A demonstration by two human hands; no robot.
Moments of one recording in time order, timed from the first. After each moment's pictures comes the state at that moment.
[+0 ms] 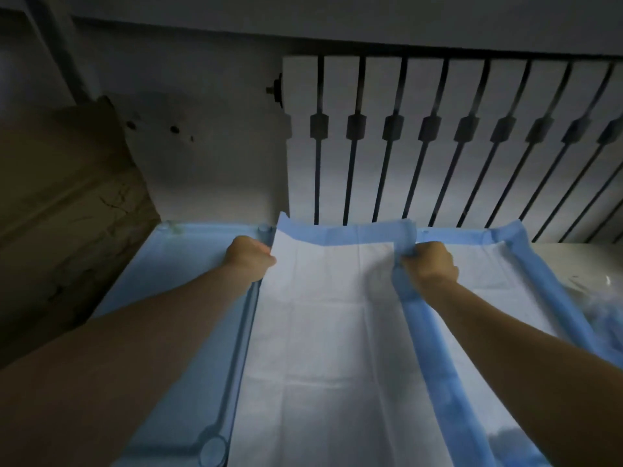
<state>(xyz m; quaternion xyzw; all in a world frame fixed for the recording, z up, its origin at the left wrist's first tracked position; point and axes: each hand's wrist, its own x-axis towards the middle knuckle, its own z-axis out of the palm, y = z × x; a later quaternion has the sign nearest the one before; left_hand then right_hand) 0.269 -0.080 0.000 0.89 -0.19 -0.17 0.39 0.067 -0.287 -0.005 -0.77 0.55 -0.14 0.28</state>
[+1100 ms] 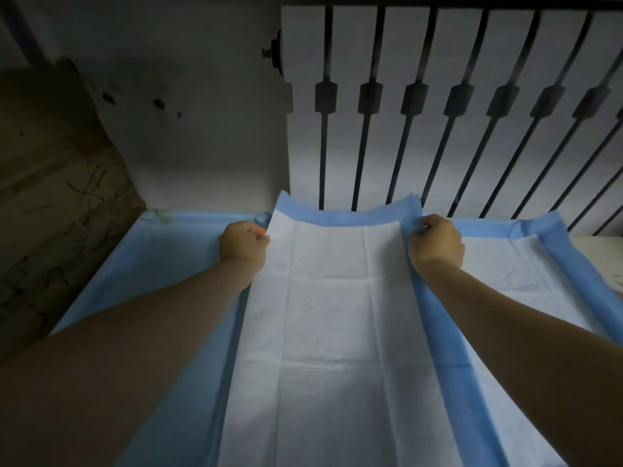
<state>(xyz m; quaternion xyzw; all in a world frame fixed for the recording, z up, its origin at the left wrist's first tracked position) 0.302 -0.111 -0.044 0.89 -0.14 -0.02 0.44 0.111 -0.318 -0.032 -0.77 0.52 -0.26 0.26</state>
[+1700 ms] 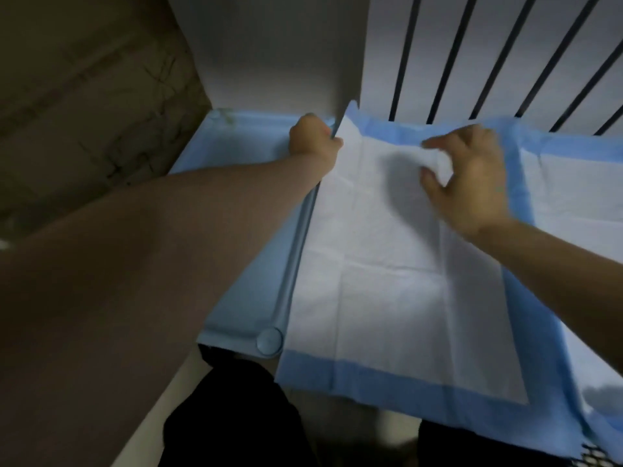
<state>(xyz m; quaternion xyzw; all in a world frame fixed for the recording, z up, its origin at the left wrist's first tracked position) 0.289 -0.106 -0.028 0.91 -0.15 0.00 0.40 0.102 -0.237 -0.044 -0.92 0.14 -0.34 0.14</state>
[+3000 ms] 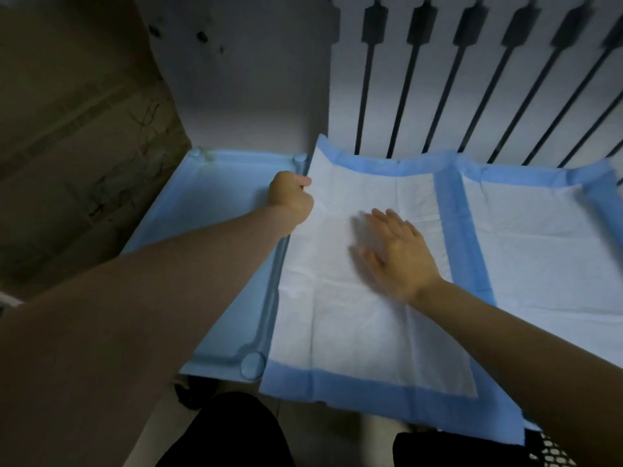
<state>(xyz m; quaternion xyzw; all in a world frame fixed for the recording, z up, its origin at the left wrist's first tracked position) 0.260 -0.087 -0.033 0.87 -0.17 -0.12 0.44 0.072 -0.185 -0.068 -0.97 0.19 -0.08 0.15</state>
